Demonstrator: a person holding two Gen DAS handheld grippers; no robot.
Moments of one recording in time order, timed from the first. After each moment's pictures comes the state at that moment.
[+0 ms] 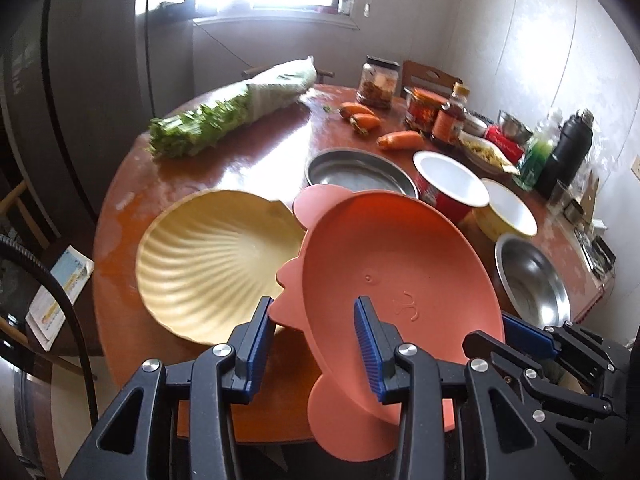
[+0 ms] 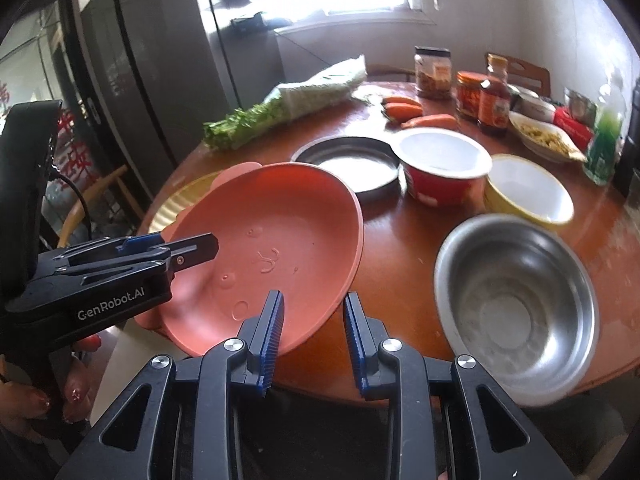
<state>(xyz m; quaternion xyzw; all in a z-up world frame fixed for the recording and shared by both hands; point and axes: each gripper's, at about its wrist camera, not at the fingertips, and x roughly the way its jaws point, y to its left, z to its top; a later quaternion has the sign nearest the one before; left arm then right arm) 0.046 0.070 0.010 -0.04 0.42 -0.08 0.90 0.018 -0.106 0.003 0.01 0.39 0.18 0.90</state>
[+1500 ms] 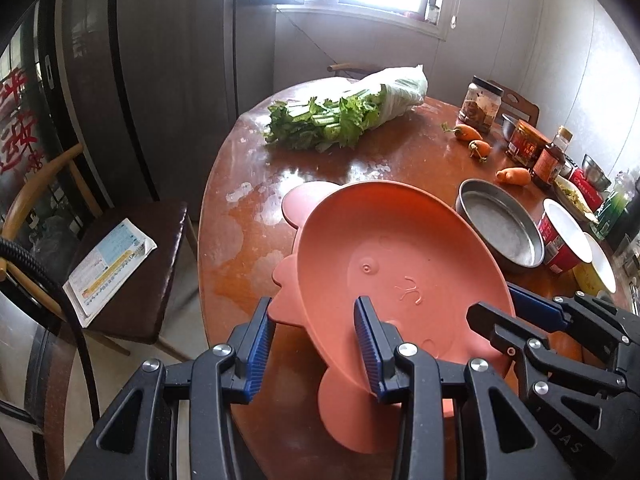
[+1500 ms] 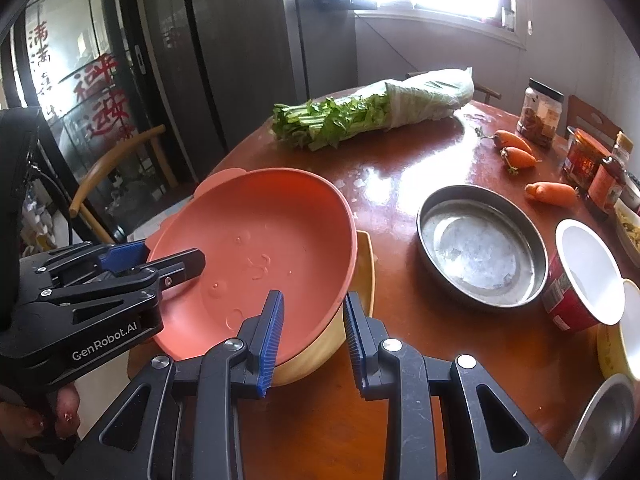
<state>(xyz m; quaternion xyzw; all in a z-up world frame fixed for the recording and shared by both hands) 0.090 0.170 -0.016 -0.07 0.43 0.04 0.90 0.109 0.011 -0.012 -0.07 0.40 0.26 0.87</state>
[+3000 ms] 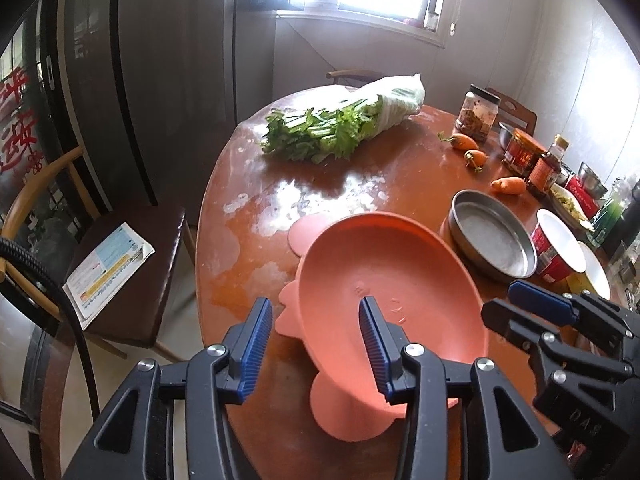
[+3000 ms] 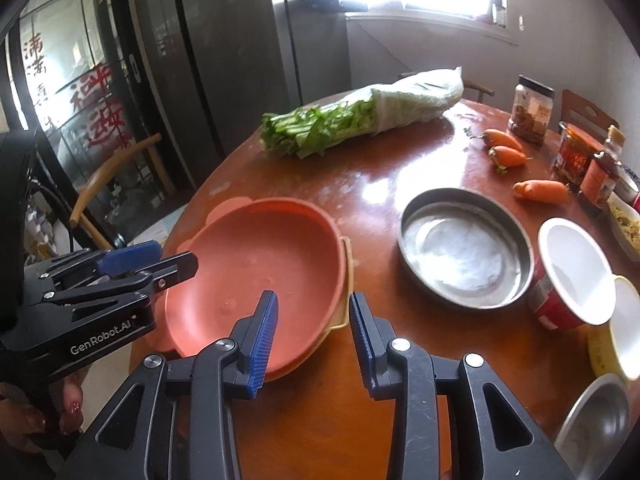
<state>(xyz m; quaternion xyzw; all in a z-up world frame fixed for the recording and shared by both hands) 0.089 0.168 -0.003 -0.07 0.42 0.04 0.90 0.115 -0.013 0.002 -0.05 0.40 0.26 0.88</state>
